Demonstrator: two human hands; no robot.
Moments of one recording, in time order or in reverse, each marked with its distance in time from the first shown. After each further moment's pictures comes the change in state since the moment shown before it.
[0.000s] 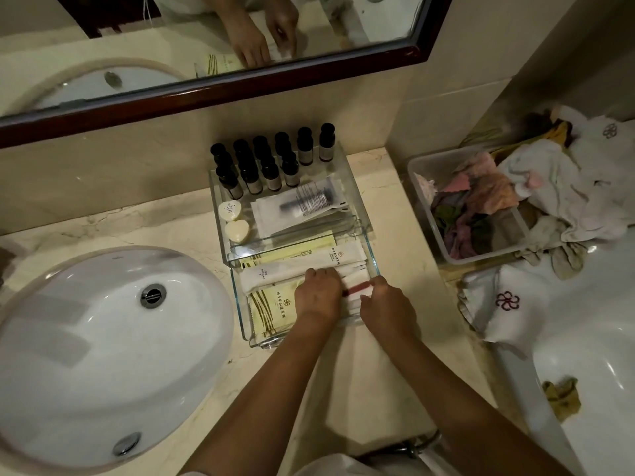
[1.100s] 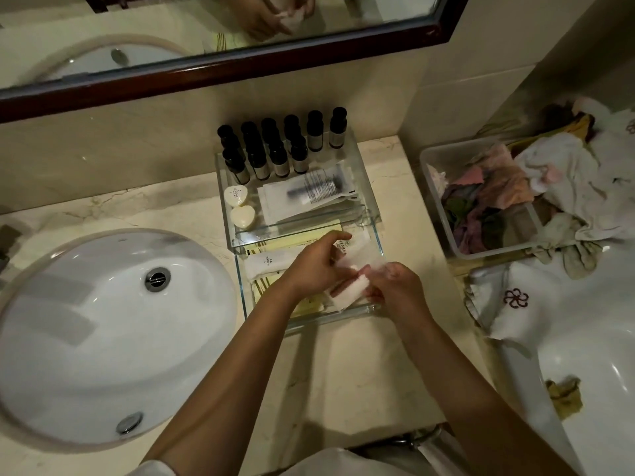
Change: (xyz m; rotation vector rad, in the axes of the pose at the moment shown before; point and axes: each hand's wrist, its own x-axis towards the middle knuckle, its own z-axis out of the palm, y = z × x) left_hand 0.011 -0.030 -0.033 -0.756 -0.089 0.173; right_hand 0.010 0.010 -0.004 0.949 -0.177 0.216
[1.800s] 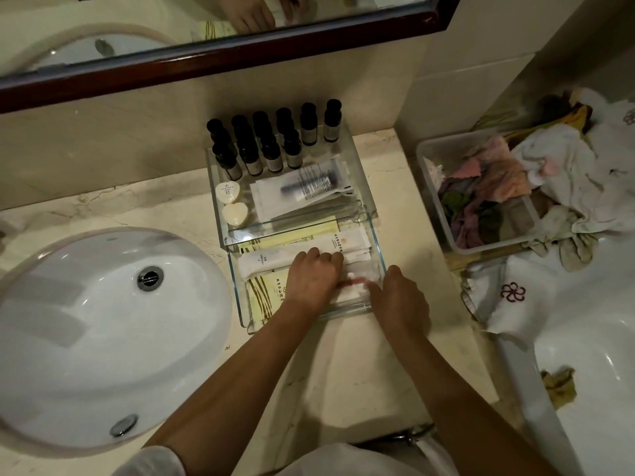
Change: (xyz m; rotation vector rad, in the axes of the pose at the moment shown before) left_hand -0.005 -0.008 0.027 1.059 0.068 0.115; right_hand -0.002 0.015 0.003 -1.000 0.275 -0.186
